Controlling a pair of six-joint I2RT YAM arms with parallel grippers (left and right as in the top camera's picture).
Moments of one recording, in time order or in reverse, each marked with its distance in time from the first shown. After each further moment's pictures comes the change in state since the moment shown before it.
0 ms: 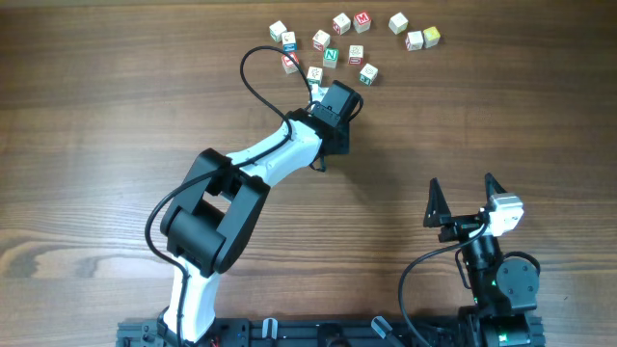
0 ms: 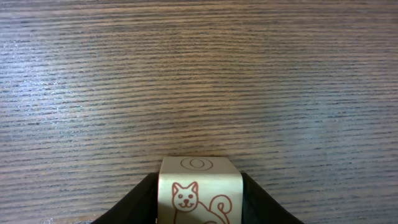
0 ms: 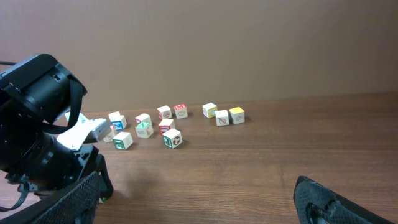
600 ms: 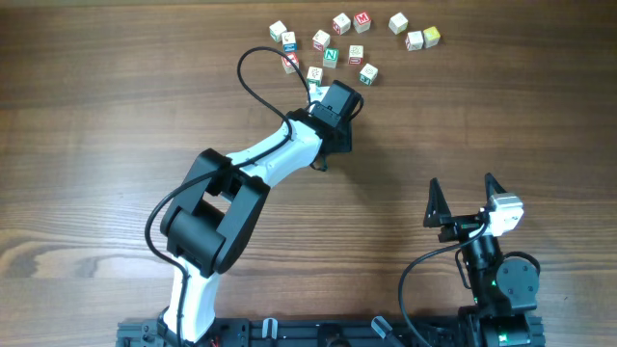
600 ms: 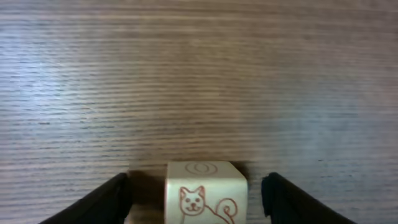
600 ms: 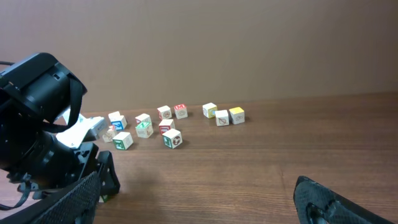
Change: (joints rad) left arm 0.000 0.000 0.000 0.007 -0.019 -0.037; right arm 0.000 0.000 0.000 0.000 0.000 0.000
